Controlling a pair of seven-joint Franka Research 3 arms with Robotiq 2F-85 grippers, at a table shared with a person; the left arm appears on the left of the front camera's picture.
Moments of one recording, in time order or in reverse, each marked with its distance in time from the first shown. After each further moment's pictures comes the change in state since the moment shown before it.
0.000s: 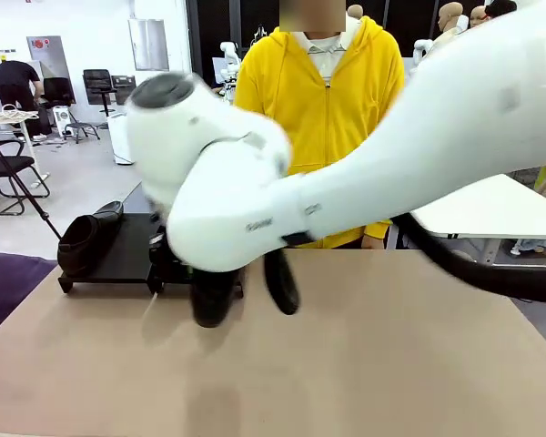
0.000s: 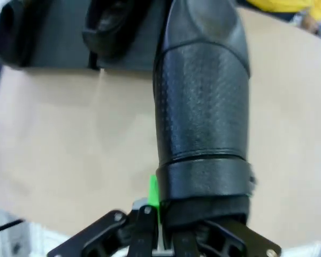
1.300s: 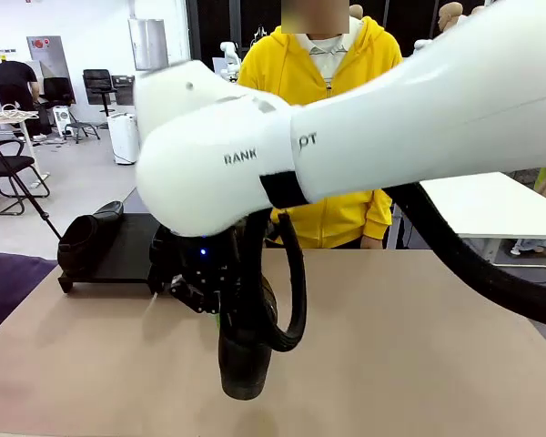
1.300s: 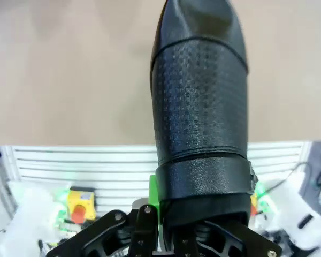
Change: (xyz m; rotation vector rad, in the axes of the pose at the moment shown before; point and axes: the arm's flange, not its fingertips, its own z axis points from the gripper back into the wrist) left arm 0.000 0.000 0.000 0.000 0.000 0.001; right arm -0.053 -0.061 0.031 -0.100 0.485 -0.090
